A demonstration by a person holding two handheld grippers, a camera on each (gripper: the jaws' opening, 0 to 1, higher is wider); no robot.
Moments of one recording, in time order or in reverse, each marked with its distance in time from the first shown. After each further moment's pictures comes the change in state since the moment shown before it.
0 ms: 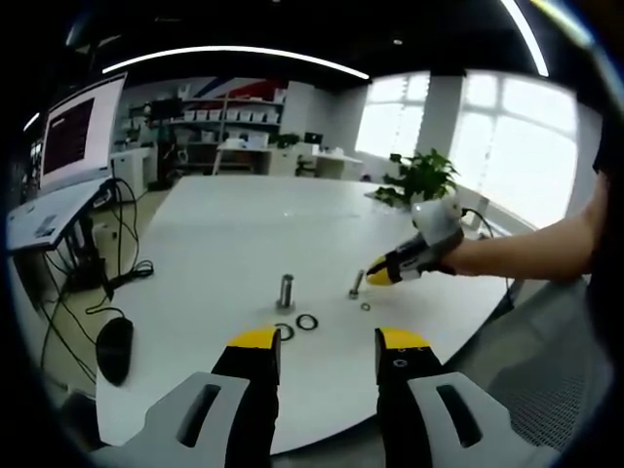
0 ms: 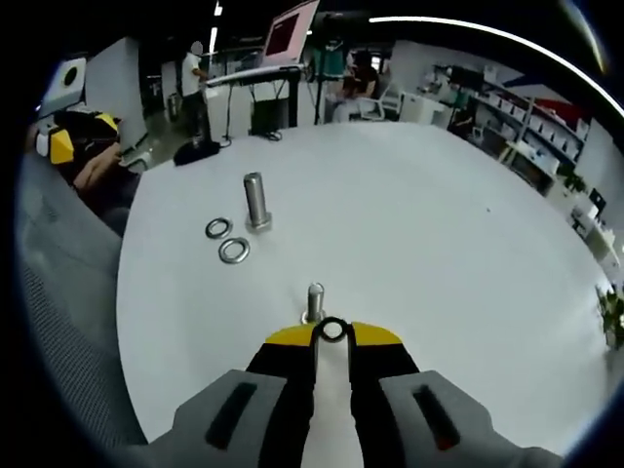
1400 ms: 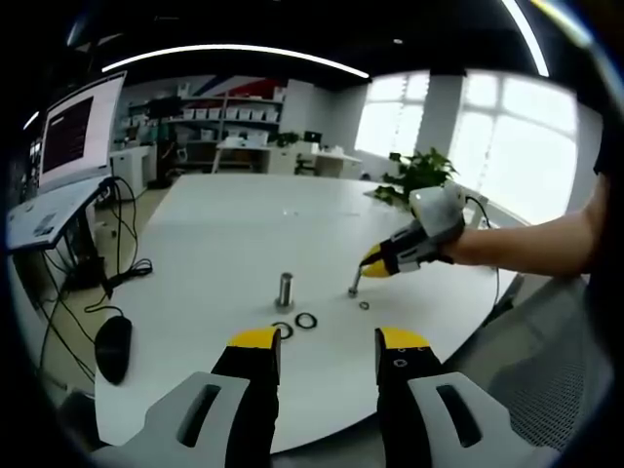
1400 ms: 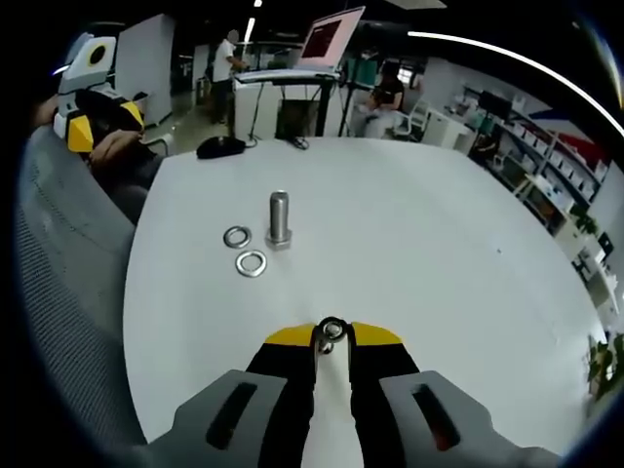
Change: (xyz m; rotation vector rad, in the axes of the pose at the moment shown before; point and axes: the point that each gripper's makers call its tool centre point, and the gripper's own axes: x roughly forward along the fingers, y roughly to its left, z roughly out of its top) left arm 0.000 -0.001 -0.001 -0.004 0.006 -0.005; right arm -0.001 0.011 0.022 -0.145 -0.015 0.043
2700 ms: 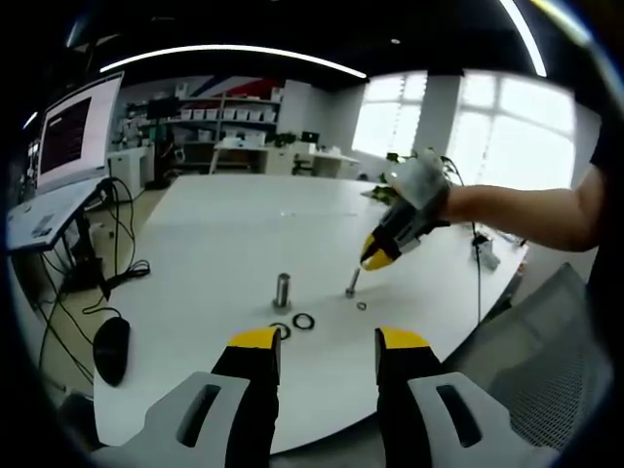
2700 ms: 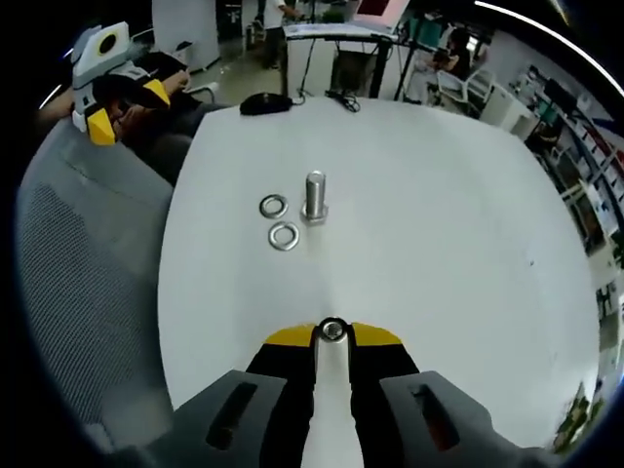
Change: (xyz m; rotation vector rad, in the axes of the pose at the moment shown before) left arm 0.000 -0.002 0.000 0.002 -0.004 -0.012; right arm -0.015 0.010 0.007 -0.187 0.296 0.261
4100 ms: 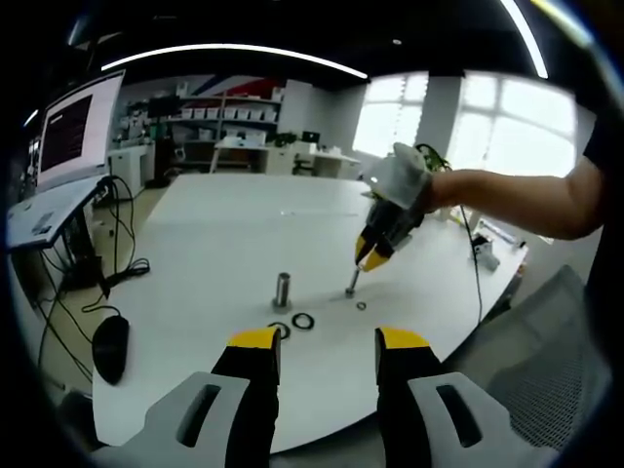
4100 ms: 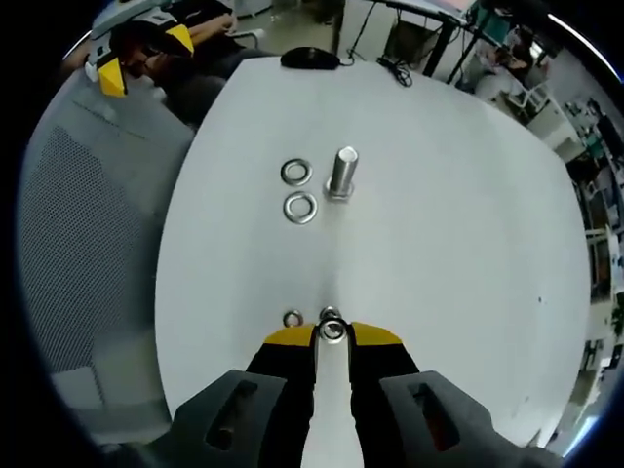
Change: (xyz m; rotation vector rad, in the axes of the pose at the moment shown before) left arm 0.000 0.001 -0.001 -0.006 0.003 -0.001; right arm 0.012 -0.006 0.000 -0.182 0.154 0.054
